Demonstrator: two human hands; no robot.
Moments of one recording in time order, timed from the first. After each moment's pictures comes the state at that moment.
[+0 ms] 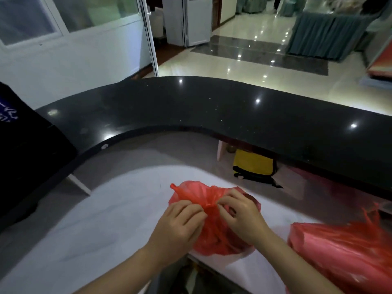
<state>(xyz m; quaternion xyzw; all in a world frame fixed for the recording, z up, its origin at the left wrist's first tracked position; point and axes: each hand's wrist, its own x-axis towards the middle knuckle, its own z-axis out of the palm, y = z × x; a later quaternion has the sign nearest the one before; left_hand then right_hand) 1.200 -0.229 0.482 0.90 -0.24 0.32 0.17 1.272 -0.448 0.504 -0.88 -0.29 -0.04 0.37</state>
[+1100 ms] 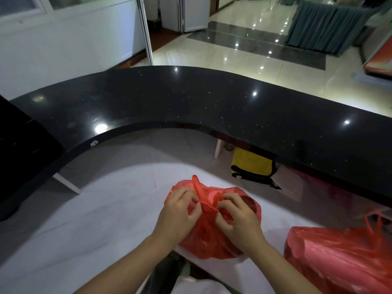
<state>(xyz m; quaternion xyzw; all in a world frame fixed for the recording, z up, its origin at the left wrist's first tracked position) 1.249 -0.232 0.487 0.93 0.00 0.12 0.36 1.280 -0.438 0.476 -0.89 -0.26 -0.09 0.36</state>
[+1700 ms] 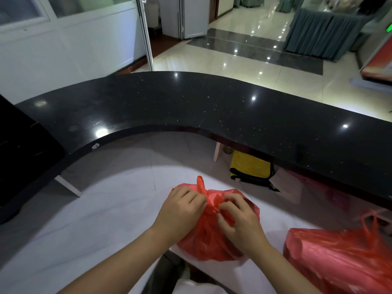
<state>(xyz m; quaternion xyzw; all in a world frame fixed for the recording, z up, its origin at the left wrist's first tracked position) 1.259 -0.230 0.497 0.93 -0.21 0.26 0.16 1.279 -0.446 0.478 -0.88 -0.28 -0.11 0.36</state>
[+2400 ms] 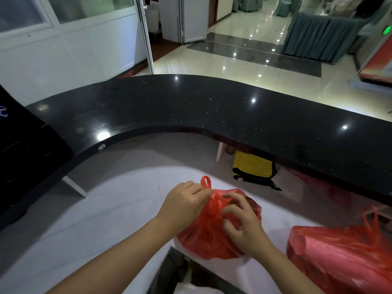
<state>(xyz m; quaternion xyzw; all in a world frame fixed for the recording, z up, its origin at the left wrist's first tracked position) 1.264 -0.219 0.516 0.93 -0.23 0.22 0.18 1.261 -0.441 0.486 -0.86 -0.25 -0.02 0.45</state>
